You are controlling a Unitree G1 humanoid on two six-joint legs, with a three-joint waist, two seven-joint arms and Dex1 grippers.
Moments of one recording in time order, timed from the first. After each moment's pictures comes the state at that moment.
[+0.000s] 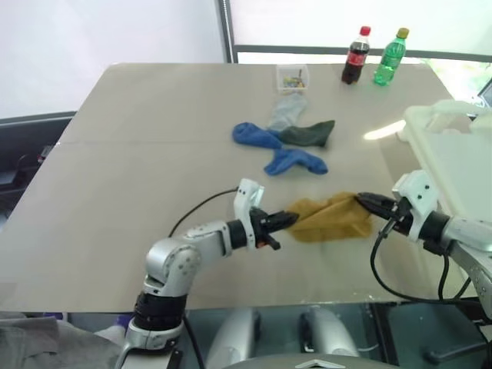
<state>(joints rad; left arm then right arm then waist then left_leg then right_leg) -0.27 0.25 -0.09 -0.30 -0.74 1.04 -0.48 -0.01 -0.70 -0.11 -0.42 0.37 0.51 0.69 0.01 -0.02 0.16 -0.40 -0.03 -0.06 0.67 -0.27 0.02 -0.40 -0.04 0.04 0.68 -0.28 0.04</state>
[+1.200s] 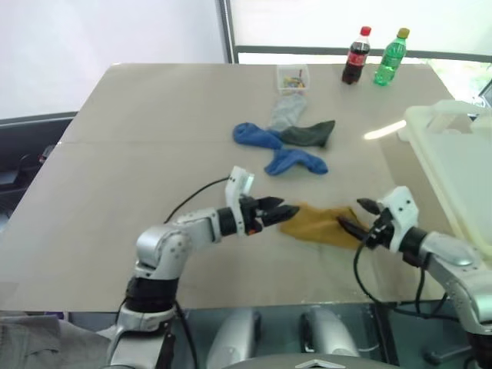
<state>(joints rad) -0.40 0.29 -0.06 -0.19 -0.73 0.99 -0.59 0.02 -0.58 -0.01 -0.44 0.30 0.52 0.56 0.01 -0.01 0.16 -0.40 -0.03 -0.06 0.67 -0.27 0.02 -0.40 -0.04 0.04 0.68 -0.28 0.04</state>
